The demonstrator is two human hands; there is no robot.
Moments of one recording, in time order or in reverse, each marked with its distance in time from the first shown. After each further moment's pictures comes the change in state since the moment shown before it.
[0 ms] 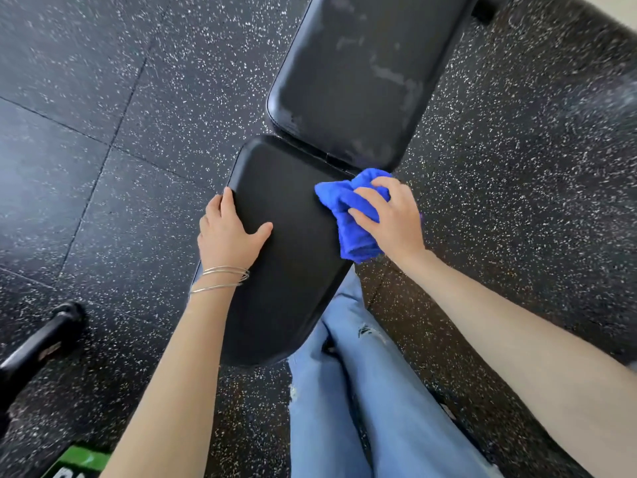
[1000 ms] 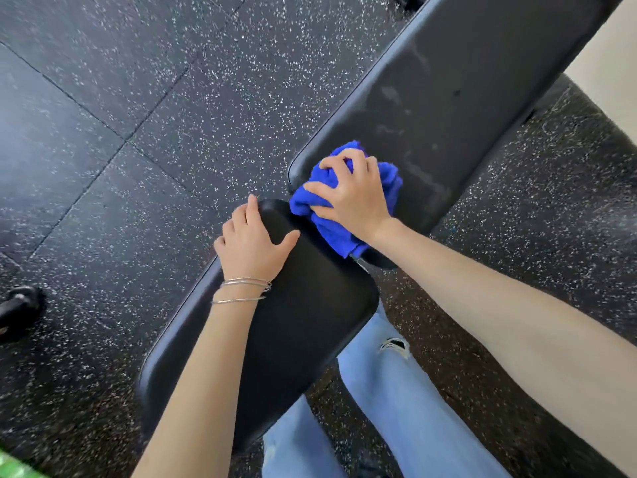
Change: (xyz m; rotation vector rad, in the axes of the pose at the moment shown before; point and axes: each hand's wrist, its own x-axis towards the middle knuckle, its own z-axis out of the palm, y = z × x) left_hand 0.076 0.062 0.015 -0.005 0.118 -0.132; right_hand 0.193 -0.028 0.013 -0.376 -0.031 -0.725
